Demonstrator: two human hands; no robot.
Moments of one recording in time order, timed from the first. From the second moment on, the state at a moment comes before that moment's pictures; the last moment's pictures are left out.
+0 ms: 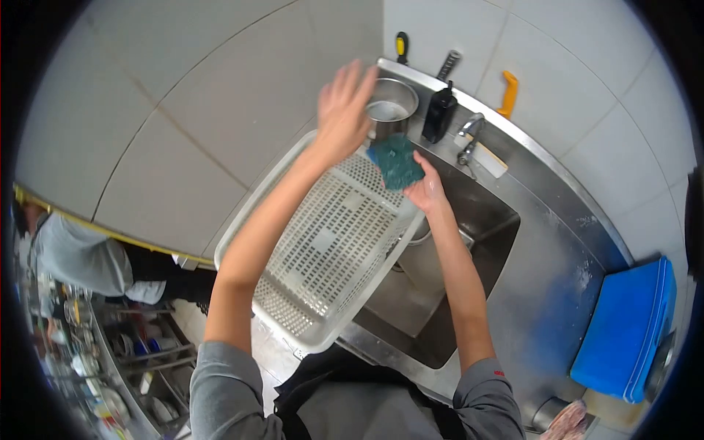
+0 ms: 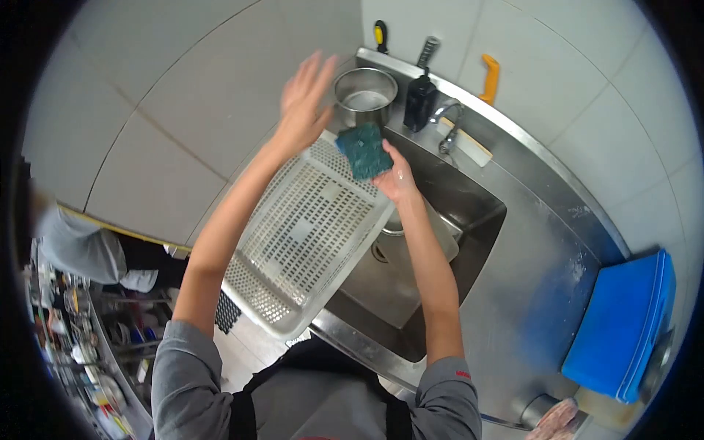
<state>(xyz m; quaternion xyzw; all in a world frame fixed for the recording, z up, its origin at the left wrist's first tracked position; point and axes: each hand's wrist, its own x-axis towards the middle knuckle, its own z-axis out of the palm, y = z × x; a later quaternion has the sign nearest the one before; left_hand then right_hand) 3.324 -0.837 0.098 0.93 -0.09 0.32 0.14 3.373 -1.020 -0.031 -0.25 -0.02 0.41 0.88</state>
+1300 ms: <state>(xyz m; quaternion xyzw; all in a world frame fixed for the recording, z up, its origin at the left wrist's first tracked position) 3.101 -0.917 0.067 0.81 -0.08 0.27 0.52 3.257 -1.041 0.001 -0.68 -0.01 -0.39 0.62</state>
